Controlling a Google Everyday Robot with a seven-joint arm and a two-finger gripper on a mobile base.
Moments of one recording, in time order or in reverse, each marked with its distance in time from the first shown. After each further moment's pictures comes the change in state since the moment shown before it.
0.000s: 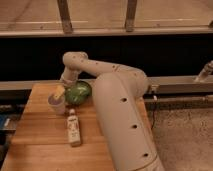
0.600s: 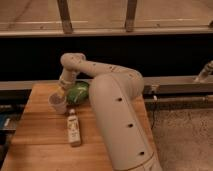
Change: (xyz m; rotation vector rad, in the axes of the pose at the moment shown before) arm -0.002 0.008 0.004 -0.004 0.020 -0.014
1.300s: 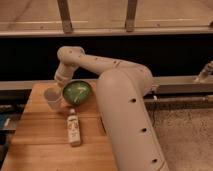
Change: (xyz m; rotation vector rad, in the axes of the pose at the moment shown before) arm -0.022 0.048 -0.058 -0.008 -0.073 -0.129
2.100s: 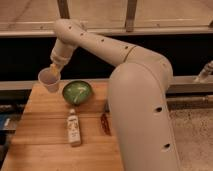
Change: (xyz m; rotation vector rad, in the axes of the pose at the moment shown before) arm -0.033 0.003 -0.122 0.129 -0.052 -0.079
